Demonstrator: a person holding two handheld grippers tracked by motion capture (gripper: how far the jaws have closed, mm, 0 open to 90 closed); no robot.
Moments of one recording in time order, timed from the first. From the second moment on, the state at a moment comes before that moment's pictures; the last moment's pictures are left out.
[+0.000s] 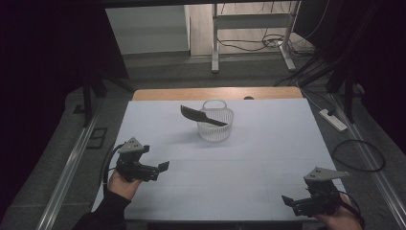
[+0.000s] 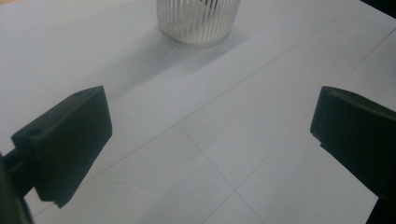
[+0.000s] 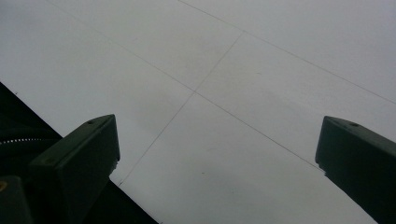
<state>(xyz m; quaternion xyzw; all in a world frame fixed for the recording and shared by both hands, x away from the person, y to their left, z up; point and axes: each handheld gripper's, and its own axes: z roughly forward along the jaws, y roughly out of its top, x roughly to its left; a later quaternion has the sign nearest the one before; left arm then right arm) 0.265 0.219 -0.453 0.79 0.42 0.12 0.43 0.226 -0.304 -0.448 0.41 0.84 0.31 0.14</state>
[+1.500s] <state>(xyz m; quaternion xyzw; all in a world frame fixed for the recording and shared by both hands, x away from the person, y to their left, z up) 0.199 0.251 -0.460 0.78 0.44 0.13 0.41 0.224 -0.303 -0.448 0.41 0.84 0.31 0.15</state>
